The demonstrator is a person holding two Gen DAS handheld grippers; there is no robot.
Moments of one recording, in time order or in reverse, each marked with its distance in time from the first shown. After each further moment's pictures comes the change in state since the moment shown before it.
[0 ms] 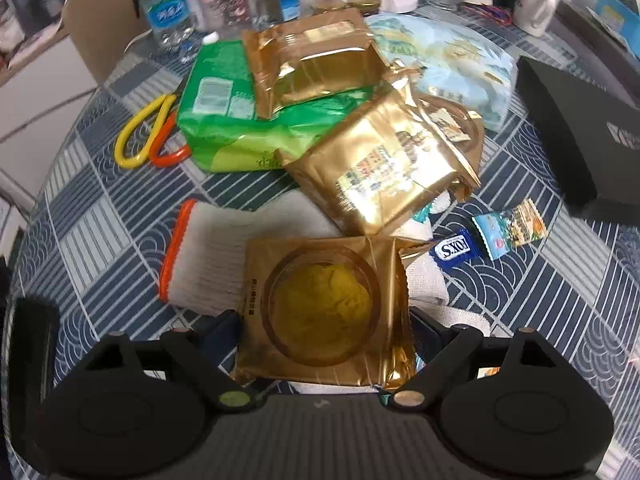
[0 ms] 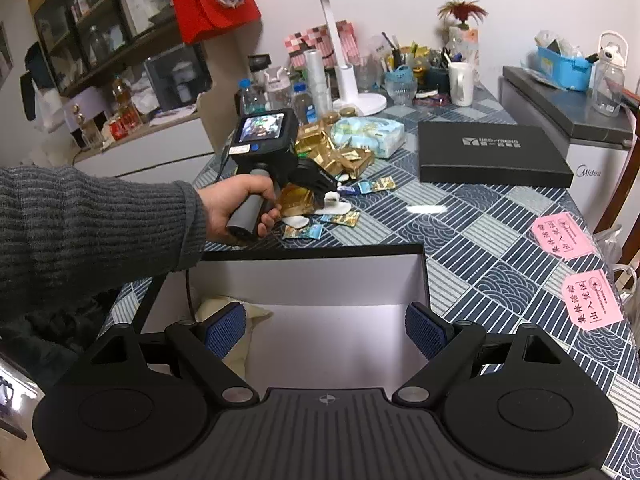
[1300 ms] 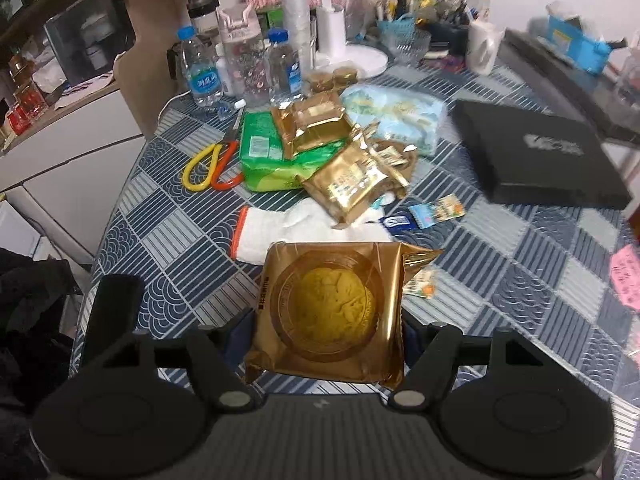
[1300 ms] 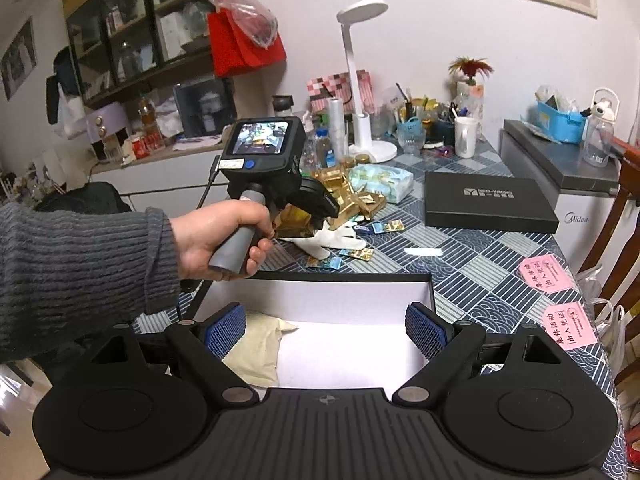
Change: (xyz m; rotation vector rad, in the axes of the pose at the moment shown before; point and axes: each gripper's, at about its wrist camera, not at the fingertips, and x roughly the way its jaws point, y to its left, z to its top) left arm -0.155 0.001 -0.074 0.030 -0.165 -0.014; right arm -0.079 0.043 -0.016 -0.073 -0.128 -0.012
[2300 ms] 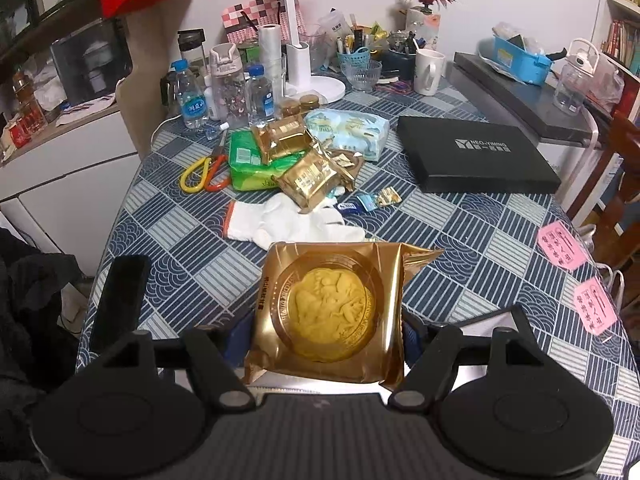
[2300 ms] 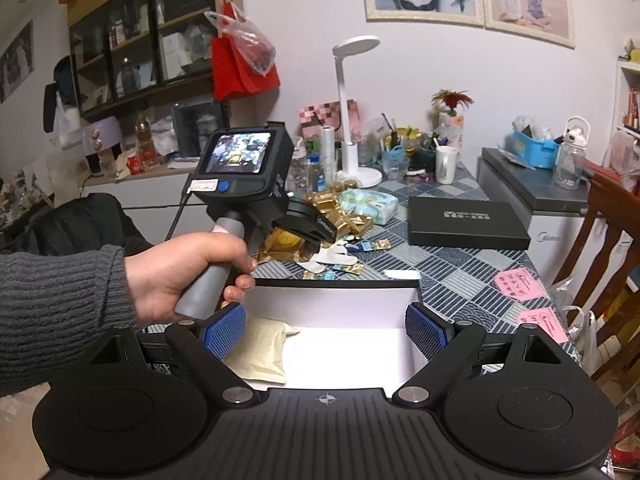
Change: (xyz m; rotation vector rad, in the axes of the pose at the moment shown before) left arm -0.096 -0.005 -0.067 0.041 -0.074 -0.074; right arm -0.061 0.033 -0.022 -0.017 -0.086 -0.078
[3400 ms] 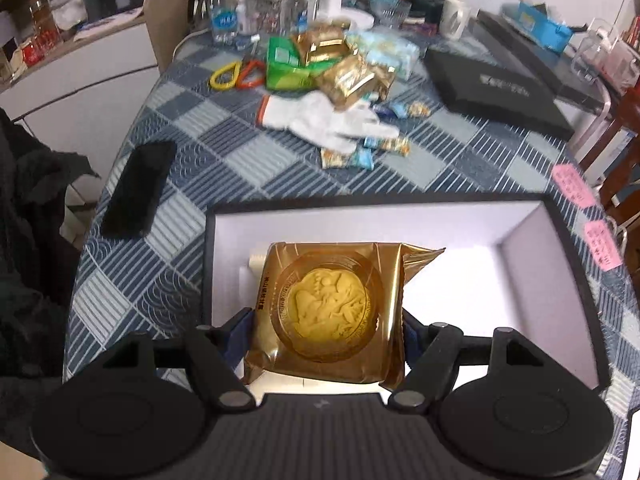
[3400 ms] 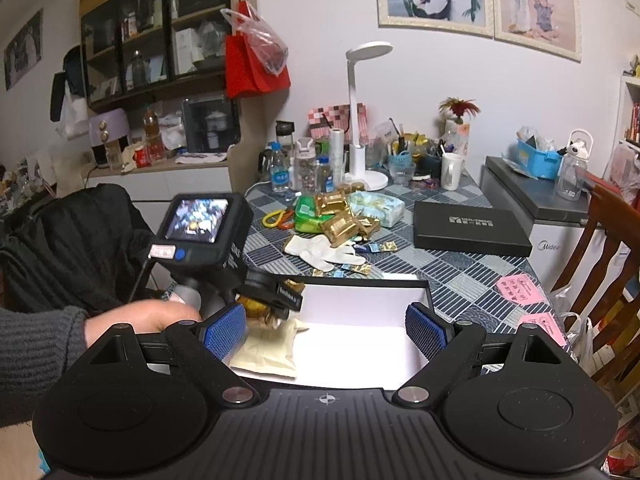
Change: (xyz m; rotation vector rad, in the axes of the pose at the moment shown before) left arm 0.003 0.050 -0.087 -0.084 0.174 -0.013; right arm -0.012 0.025 -0.005 -0.044 0.000 -0.002
